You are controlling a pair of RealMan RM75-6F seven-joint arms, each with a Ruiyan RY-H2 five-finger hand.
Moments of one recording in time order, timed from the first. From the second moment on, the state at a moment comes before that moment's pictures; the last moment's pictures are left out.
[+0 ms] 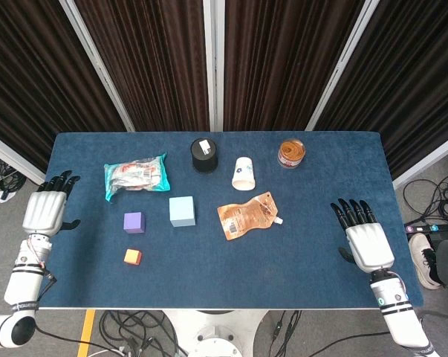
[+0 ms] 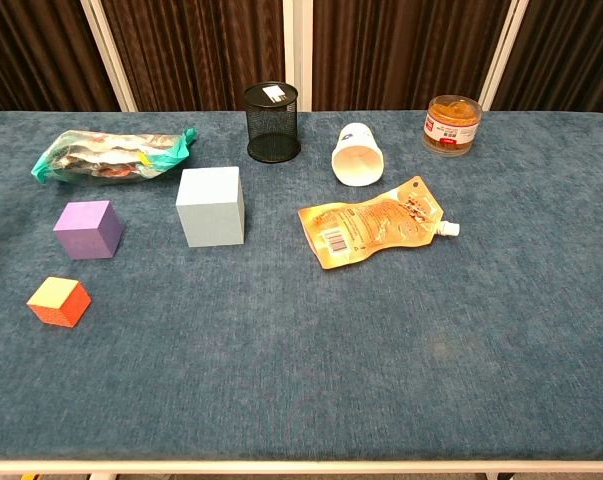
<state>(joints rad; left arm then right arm) -0.47 -1.23 -0.11 -1.60 1.07 1.24 0.34 0.37 -1.20 -0.01 -1.75 -1.32 1.32 -0.44</state>
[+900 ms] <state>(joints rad) -0.50 -1.22 -0.08 -1.74 1.07 1.09 0.40 0.43 -1.15 0.11 -1.95 -1.24 1.23 -0.47</state>
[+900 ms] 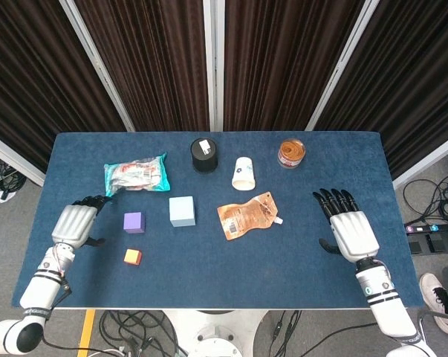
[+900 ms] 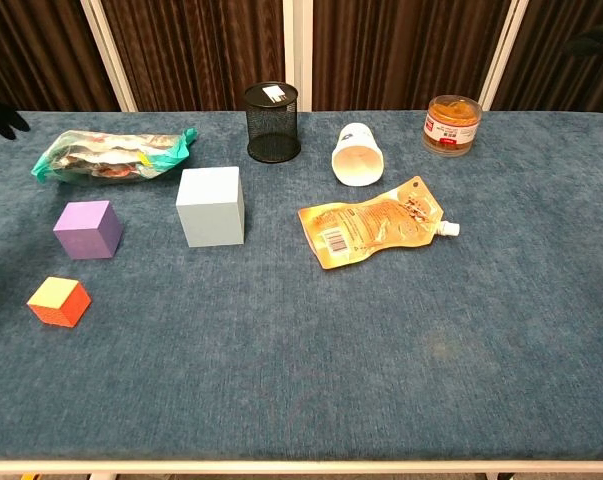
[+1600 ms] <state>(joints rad) -0.59 -1.41 -0.12 -1.67 0.92 1.08 0.52 0.44 -1.13 0.12 -1.96 -1.19 1.22 -0.47</state>
